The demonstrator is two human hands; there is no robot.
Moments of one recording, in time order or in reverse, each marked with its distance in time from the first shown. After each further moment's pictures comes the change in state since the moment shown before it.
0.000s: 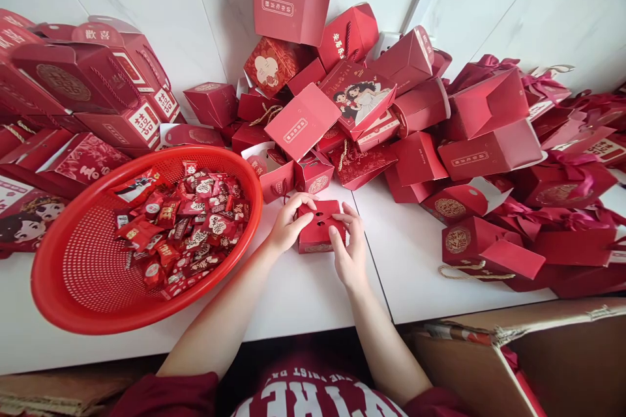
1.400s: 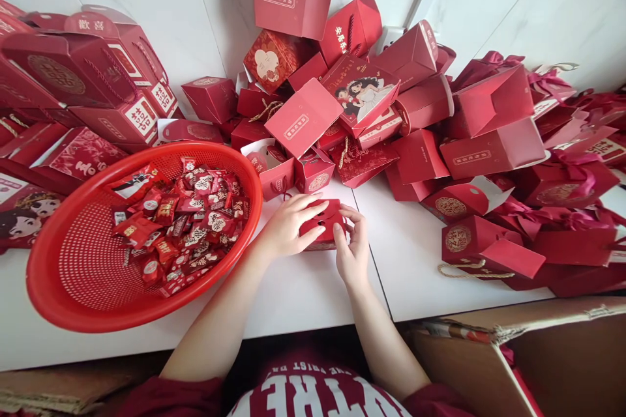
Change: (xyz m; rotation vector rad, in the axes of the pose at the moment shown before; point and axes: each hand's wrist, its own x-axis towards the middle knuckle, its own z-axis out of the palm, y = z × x) left_hand -0.004 0.037 -0.013 0.584 -0.316 0.120; right_hand 0.000 -0.001 0.003 0.128 0.055 -0.018
